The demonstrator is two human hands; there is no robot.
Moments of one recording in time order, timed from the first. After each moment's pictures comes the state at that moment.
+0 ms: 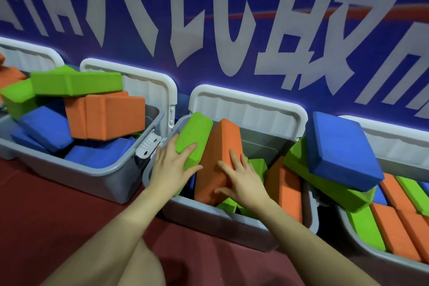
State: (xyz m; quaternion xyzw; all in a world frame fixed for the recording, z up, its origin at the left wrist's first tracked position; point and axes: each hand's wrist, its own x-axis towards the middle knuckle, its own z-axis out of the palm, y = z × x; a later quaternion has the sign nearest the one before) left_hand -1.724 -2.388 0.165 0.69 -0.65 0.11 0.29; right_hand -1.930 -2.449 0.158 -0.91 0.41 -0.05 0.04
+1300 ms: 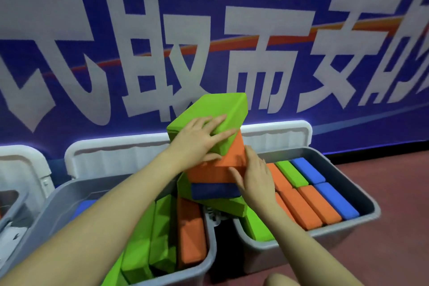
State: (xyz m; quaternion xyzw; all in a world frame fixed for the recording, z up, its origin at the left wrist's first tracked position) left_hand -2.016 -2.540 0.339 0.34 -0.90 0.22 0.13; right_hand -2.195 -2.487 0.232 -0.67 0.63 -0.38 -0.09
